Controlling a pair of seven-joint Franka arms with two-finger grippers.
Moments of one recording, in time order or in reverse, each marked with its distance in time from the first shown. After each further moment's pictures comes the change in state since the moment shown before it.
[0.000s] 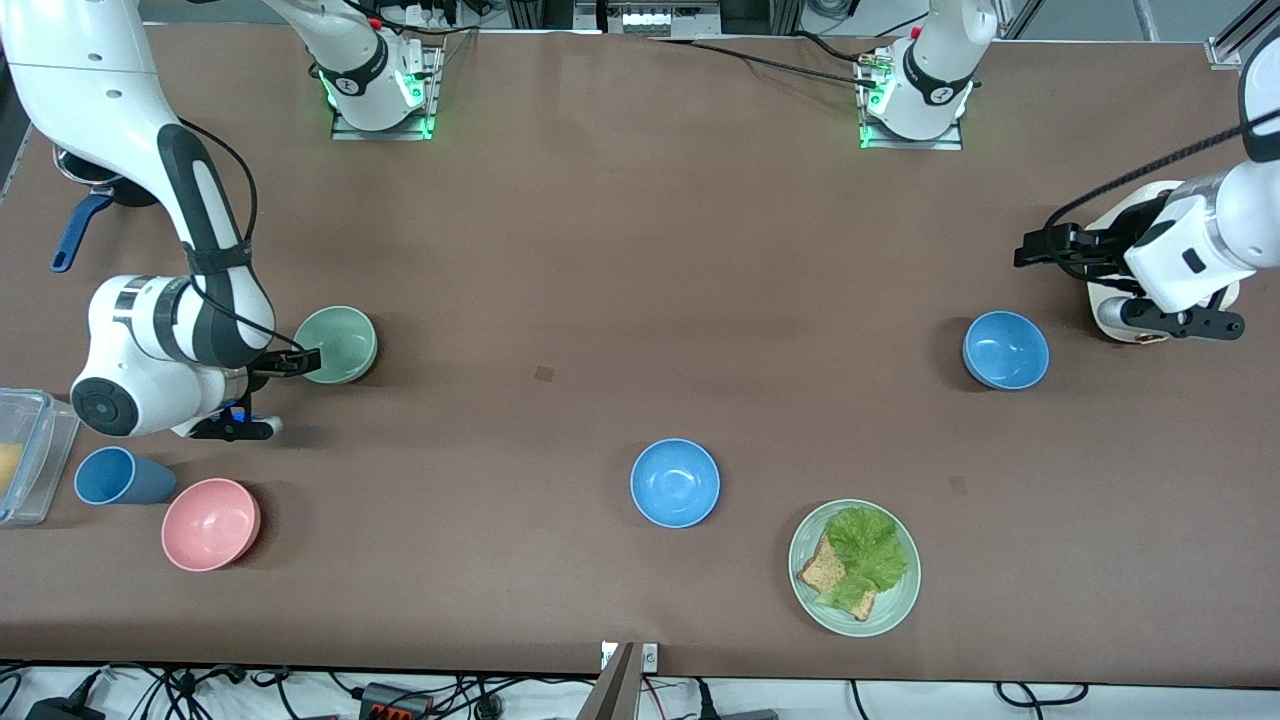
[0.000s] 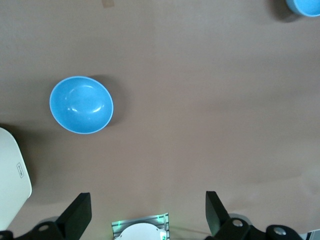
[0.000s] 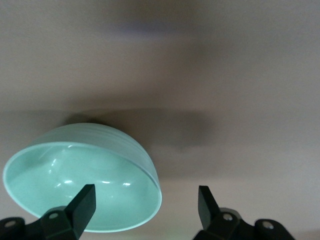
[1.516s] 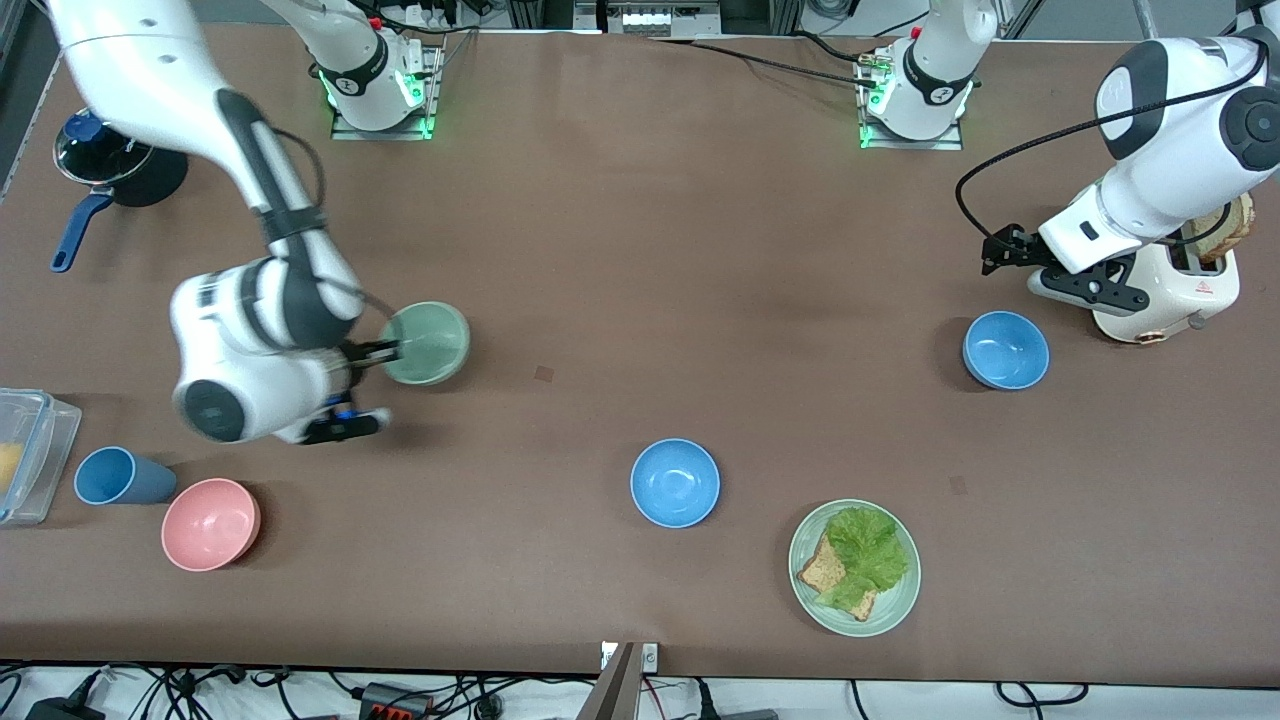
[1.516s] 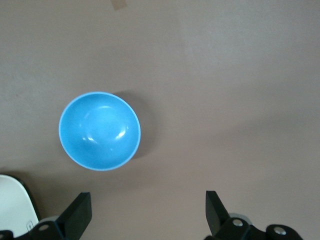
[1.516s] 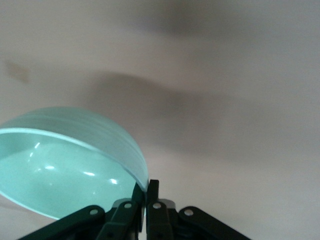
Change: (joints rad) left arm 0.036 -0.265 -0.007 -0.701 0.089 0.676 0.237; right arm 0.126 -0.005 0.219 0.146 0.063 -0.149 0.091
